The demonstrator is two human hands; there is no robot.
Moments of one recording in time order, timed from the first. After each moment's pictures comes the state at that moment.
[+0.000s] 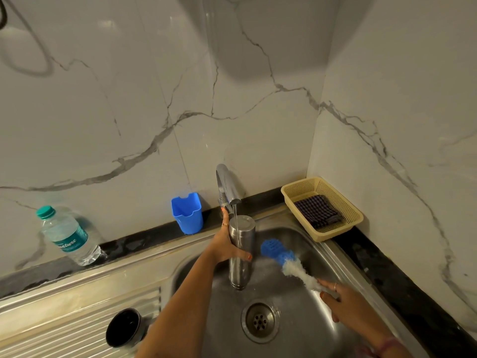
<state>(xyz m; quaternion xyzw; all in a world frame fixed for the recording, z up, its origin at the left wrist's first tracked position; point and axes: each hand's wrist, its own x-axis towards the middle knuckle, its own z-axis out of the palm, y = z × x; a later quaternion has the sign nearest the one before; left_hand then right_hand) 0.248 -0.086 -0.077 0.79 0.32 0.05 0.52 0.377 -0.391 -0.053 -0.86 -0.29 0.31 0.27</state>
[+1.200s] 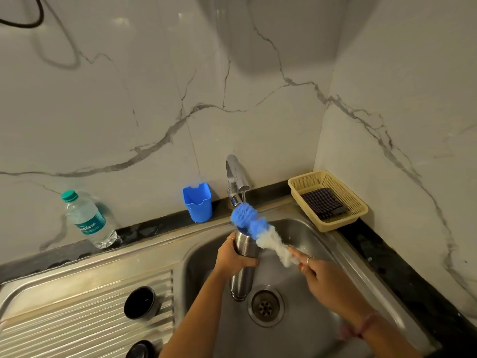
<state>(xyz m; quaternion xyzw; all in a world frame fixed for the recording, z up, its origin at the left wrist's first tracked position) 0.209 -0.153 -0.093 0.74 0.43 0.13 0.50 0.336 -0.367 -0.008 -0.81 -0.48 0.20 0.27</state>
